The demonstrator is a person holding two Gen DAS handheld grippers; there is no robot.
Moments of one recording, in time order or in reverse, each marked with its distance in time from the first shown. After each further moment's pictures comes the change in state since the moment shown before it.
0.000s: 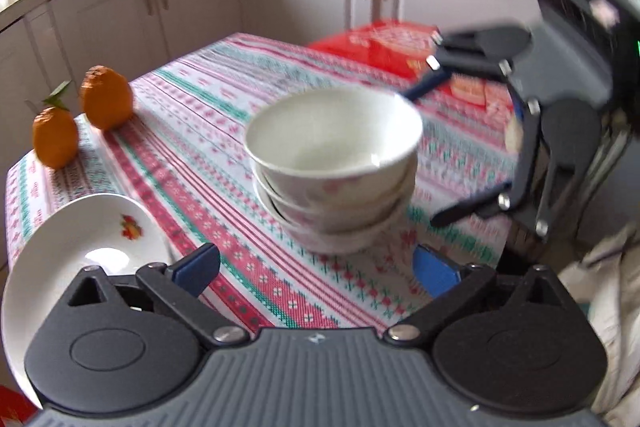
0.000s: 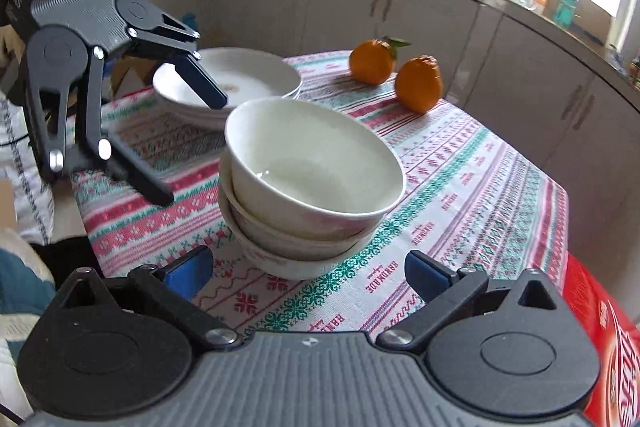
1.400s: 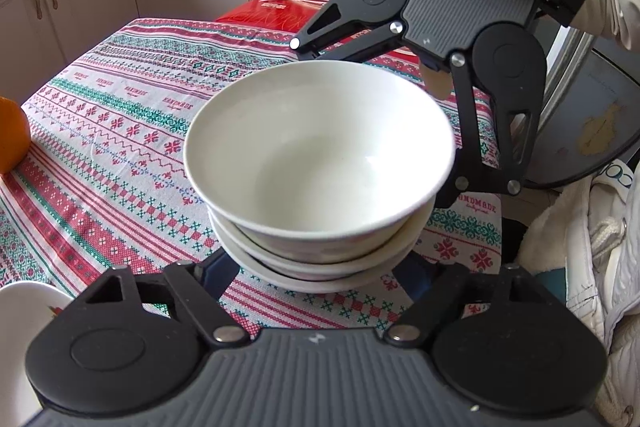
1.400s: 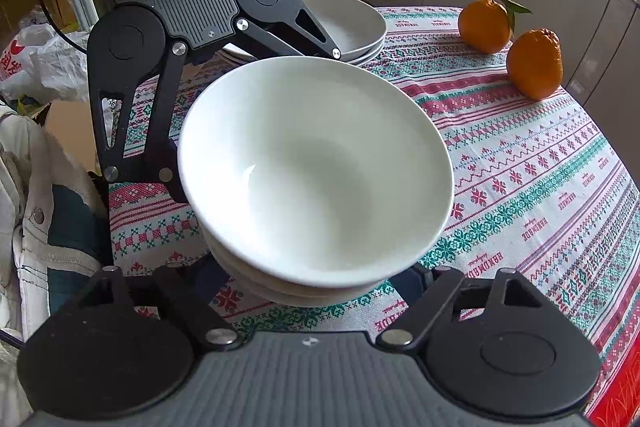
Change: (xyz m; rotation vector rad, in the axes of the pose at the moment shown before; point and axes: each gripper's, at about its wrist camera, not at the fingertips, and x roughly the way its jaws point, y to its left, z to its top) left arm 0.050 0.026 0.024 0.183 0.090 -0.276; right arm 0.058 -0.039 0.032 -0.177 0.184 0.360
